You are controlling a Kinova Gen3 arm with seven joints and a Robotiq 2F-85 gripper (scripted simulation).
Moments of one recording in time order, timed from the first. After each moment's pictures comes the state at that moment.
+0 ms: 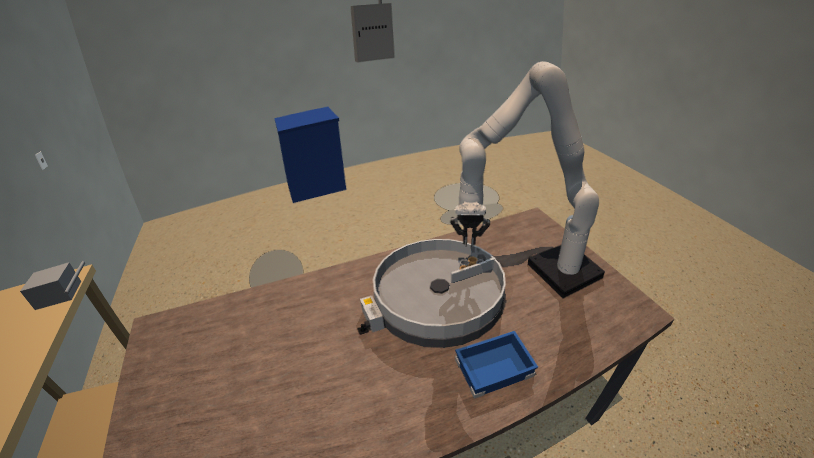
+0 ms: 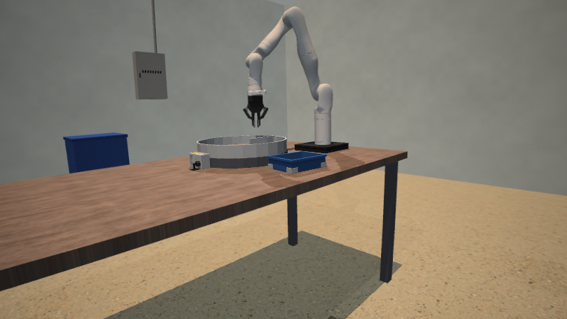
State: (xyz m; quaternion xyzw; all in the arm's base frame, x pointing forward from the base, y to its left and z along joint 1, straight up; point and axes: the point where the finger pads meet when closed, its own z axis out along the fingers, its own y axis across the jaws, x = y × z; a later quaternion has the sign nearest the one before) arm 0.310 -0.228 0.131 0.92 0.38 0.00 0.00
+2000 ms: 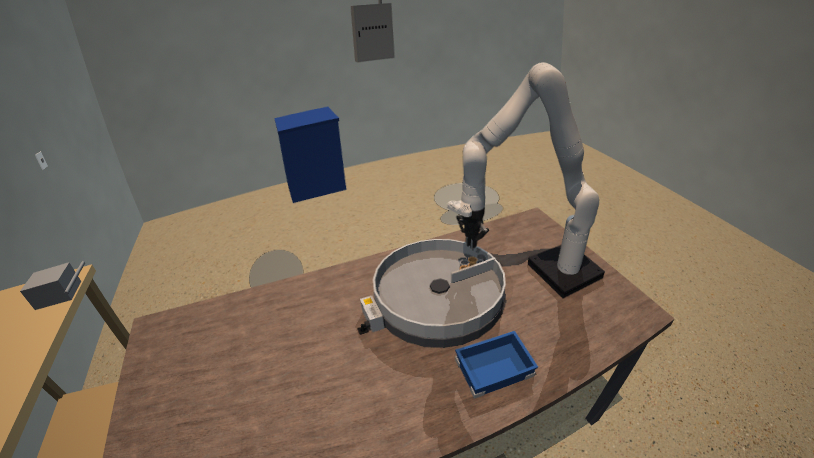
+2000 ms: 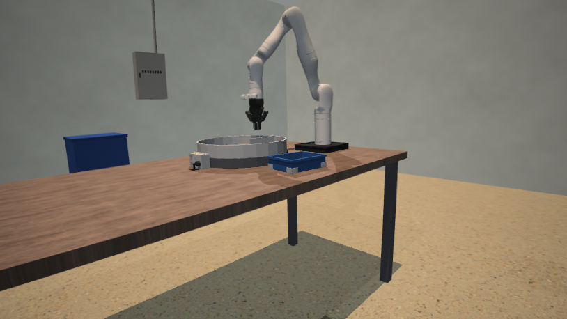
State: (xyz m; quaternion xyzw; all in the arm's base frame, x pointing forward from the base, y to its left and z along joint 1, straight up) arm 0.295 -0.234 0.116 1.00 0.03 0.00 0.00
